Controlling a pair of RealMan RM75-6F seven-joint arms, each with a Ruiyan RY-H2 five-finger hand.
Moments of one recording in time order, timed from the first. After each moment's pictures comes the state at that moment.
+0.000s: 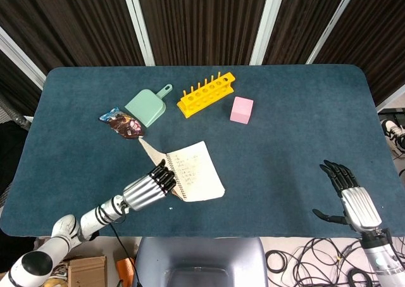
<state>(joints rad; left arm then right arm) -0.77 -1.91 0.08 -0.45 1.92 1.70 0.19 0.16 -1.14 -0.02 -1.53 -1.65 1.46 0.30</state>
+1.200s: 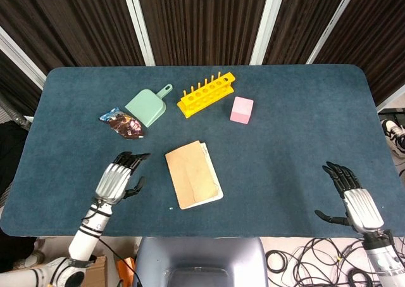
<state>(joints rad) -0.55 -1.54 -0.05 -1.49 1.40 1.33 0.09 0.15 -1.15 -0.02 -1.51 -1.64 1.46 0.32</state>
